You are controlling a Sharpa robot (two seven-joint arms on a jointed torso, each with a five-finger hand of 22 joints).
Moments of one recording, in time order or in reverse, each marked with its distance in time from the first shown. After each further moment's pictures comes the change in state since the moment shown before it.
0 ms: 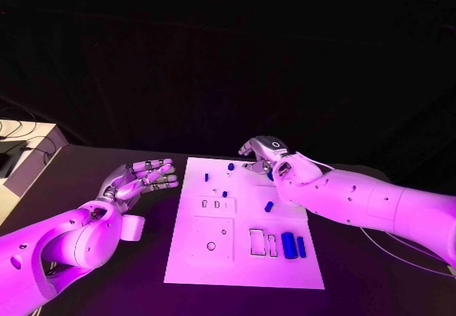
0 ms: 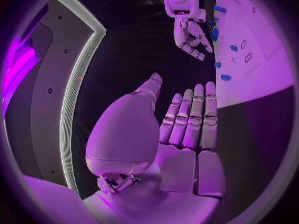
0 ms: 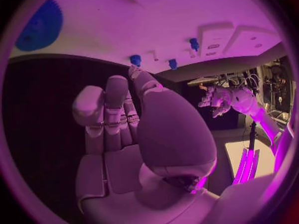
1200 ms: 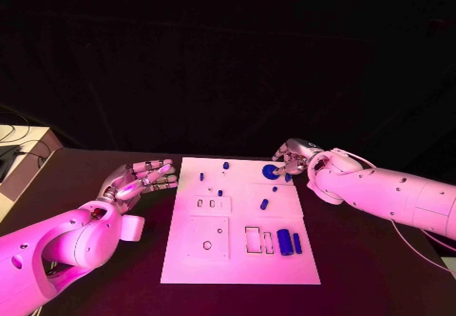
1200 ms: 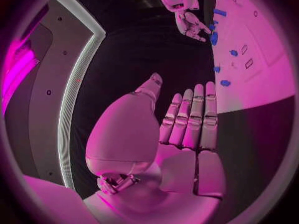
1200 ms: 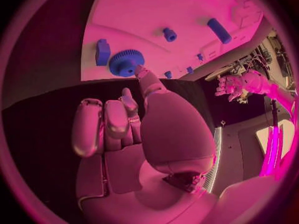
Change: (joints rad) left arm -0.009 -0.001 0.000 -0.004 0.000 0.010 0.000; left_hand 0.000 0.000 0.000 0.000 0.000 0.000 0.000 0.000 0.000 -0.002 -0.002 0.000 0.000 0.000 0.000 0.000 0.000 0.000 0.000 0.000 0.000 0.000; right arm 0.008 -0.176 0.003 0.055 0.202 0.201 -0.028; right_hand -0.095 0.015 -0.140 -0.025 0.060 -0.030 0.000 0.015 0.004 0.065 -0.047 1.027 1.181 -0.009 -0.022 0.248 0.537 -0.078 0.005 -0.037 0.347 0.065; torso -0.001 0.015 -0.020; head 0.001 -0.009
